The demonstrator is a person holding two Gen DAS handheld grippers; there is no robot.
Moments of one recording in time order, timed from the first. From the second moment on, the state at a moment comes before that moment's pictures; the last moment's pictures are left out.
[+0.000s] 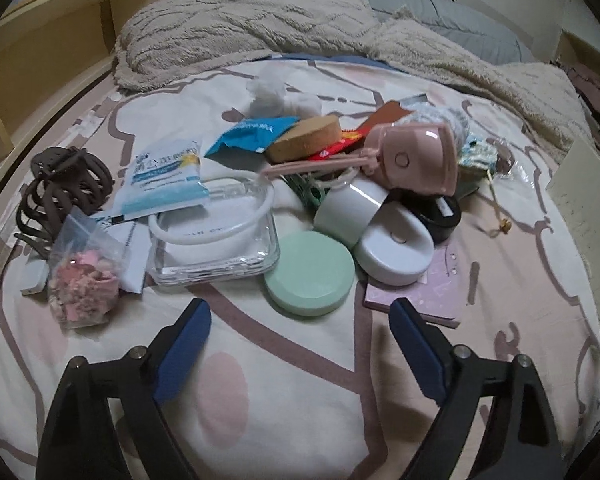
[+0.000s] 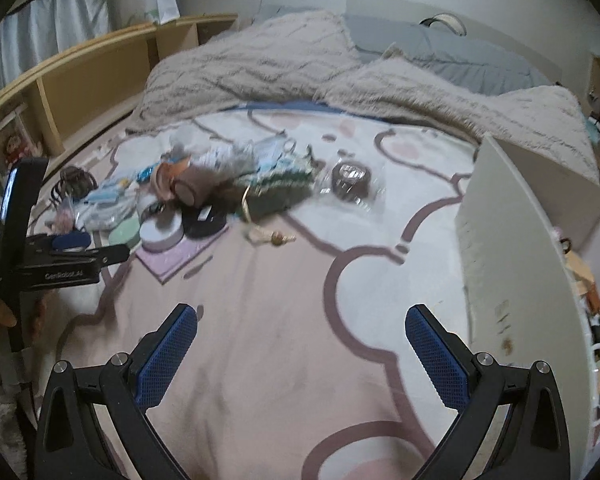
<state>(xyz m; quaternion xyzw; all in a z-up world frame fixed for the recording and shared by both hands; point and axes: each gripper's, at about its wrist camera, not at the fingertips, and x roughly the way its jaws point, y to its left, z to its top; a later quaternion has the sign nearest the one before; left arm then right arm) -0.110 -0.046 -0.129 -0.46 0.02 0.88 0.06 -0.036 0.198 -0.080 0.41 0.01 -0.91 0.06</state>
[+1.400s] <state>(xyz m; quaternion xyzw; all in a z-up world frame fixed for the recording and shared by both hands) -0.125 -0.028 -0.142 -0.45 0.07 0.89 0.03 -0.054 0.168 -0.139 0.49 0.01 -0.87 0.07</state>
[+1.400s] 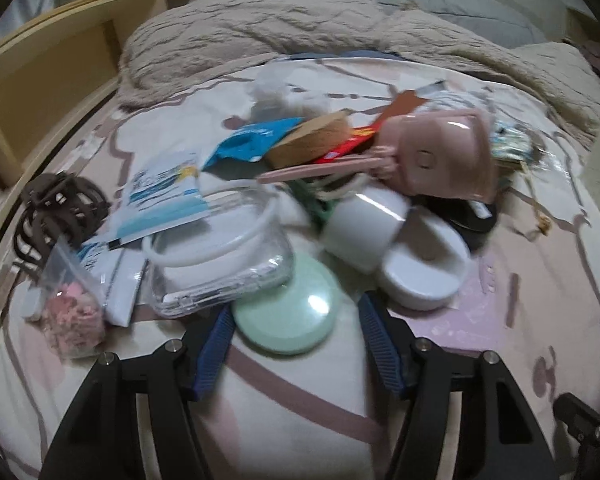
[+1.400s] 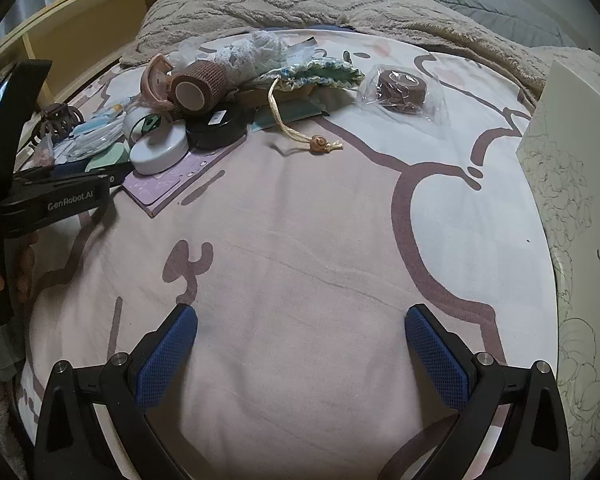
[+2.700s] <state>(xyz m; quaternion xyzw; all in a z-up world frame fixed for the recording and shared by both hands) -0.059 -0.023 -0.136 -0.46 0.07 0.88 0.11 -0.097 0.114 -0.136 0.47 0.02 -0.87 0.12</state>
